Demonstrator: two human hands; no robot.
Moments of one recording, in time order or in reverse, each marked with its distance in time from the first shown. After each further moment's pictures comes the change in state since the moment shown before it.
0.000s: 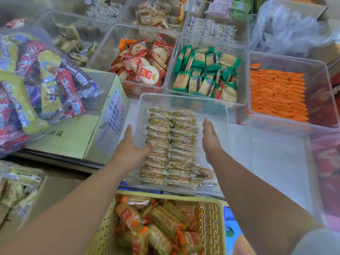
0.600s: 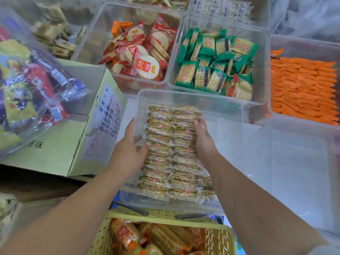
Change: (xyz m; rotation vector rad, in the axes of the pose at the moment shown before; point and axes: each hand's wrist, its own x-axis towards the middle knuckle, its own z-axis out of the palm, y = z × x) left_hand 0.039 -0.003 0.011 -0.048 0.054 0.113; right_hand 0.037 0.016 0.034 0.062 -0.196 -0.051
